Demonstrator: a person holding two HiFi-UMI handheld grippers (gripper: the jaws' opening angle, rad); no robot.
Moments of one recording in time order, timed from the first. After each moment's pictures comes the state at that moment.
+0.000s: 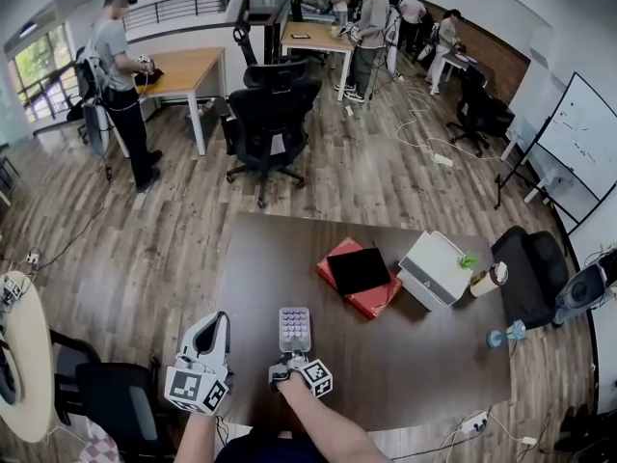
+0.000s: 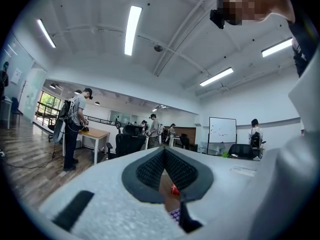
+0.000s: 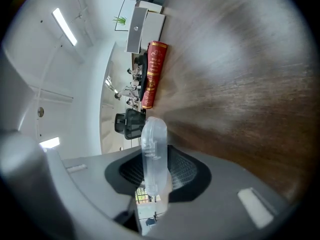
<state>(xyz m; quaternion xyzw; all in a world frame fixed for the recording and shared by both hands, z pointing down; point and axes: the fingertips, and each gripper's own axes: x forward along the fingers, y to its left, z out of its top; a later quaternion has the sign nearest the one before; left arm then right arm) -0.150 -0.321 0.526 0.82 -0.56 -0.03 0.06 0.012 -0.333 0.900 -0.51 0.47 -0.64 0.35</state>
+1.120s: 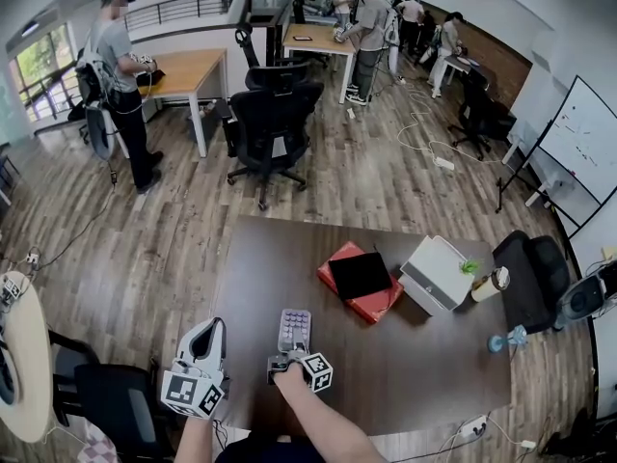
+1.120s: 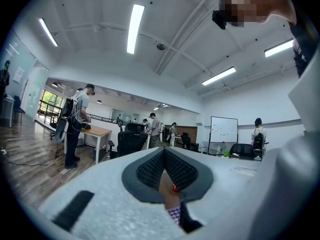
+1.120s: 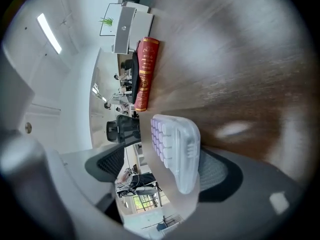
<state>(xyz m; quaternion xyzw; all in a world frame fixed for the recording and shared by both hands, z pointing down) -0.161 -0.321 0.536 0.82 -0.57 -0.03 0.08 0.007 -0.358 0.894 -0.51 0.39 -0.68 0.36</state>
